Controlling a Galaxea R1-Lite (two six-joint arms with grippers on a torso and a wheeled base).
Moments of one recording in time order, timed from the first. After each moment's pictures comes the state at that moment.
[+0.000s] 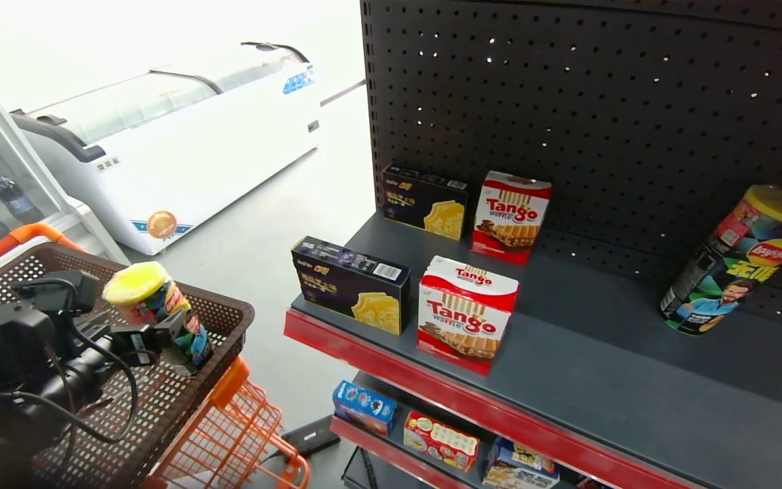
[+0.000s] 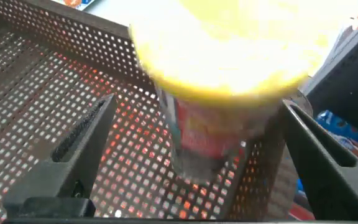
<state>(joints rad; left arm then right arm) 0.19 1.89 -0.31 -1.43 -0.02 0.00 0.00 0.00 0.00 0.00 0.01 0.01</state>
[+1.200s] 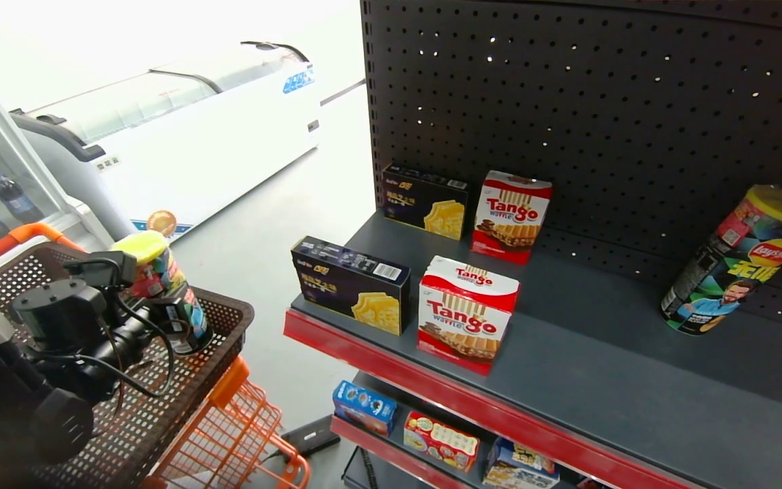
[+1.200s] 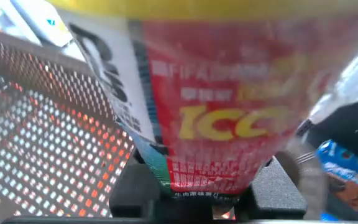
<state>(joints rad) 0.16 2.06 -0.53 -1.47 -0.03 0.01 0.00 0.00 0.00 0.00 0.01 0.01</state>
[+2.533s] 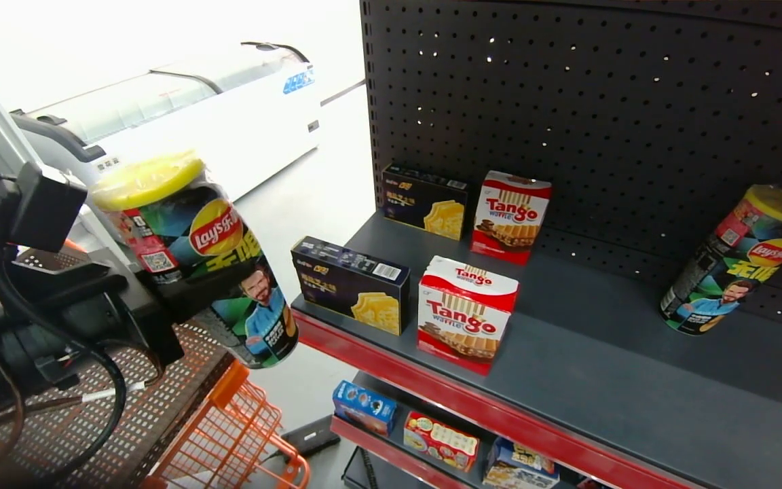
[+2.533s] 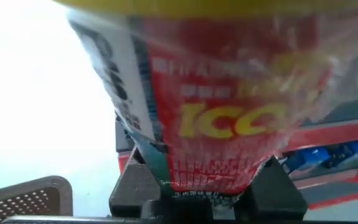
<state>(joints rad) -0.23 1.31 -0.51 -0.80 -0.44 0.01 0.00 0.00 0.00 0.00 0.01 0.01</state>
